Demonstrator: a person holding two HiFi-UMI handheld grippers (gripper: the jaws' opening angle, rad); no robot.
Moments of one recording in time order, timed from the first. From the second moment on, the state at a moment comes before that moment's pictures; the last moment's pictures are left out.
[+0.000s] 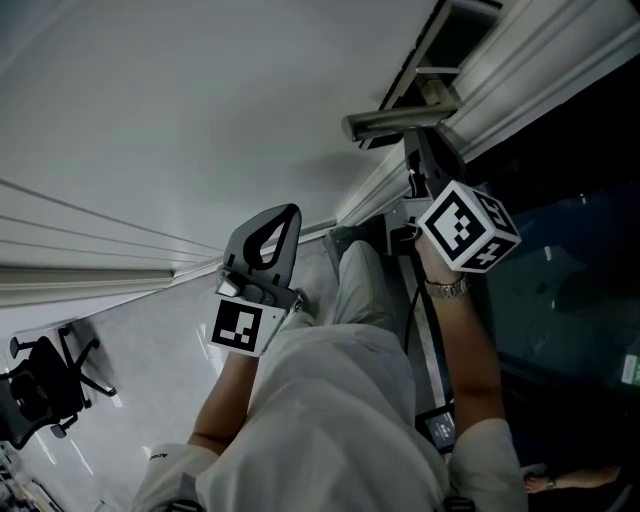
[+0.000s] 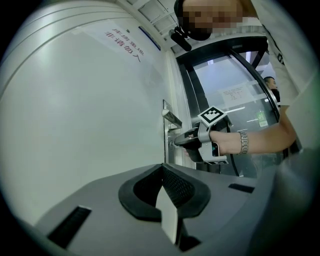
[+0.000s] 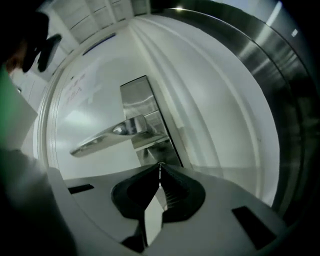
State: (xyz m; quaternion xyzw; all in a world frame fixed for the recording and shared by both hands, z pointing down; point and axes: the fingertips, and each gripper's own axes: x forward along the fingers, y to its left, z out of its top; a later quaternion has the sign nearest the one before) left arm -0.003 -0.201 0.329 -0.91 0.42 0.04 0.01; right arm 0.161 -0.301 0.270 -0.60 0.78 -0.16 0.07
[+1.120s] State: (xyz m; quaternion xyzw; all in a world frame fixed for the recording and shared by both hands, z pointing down) left arm -0.004 -0.194 0.335 -0.91 0.42 0.05 0.01; right arm 0.147 -0.282 0.279 -0.57 0.76 0.17 -0.27
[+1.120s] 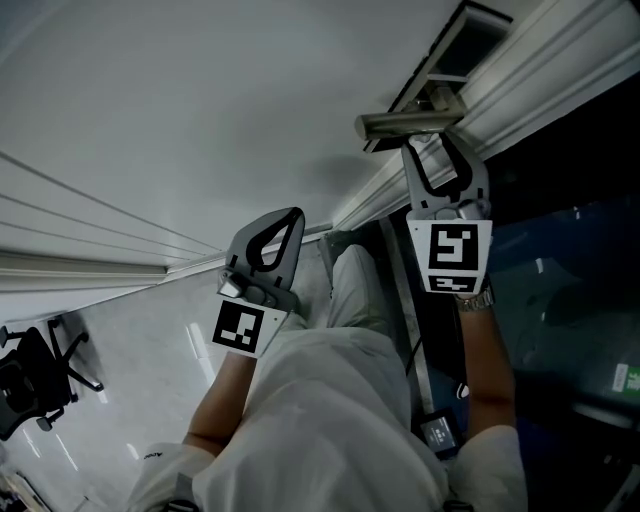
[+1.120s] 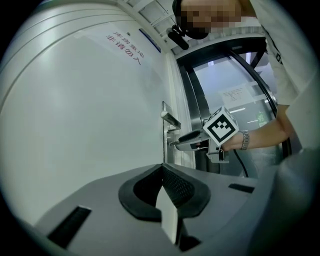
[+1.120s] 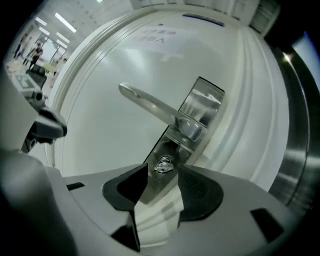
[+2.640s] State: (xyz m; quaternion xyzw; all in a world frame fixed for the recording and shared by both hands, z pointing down) left arm -0.009 -0.194 0.343 -0.90 0.42 0.05 -0.01; right arm 0.149 -0.300 0.288 -0.55 0.64 0.34 -0.40
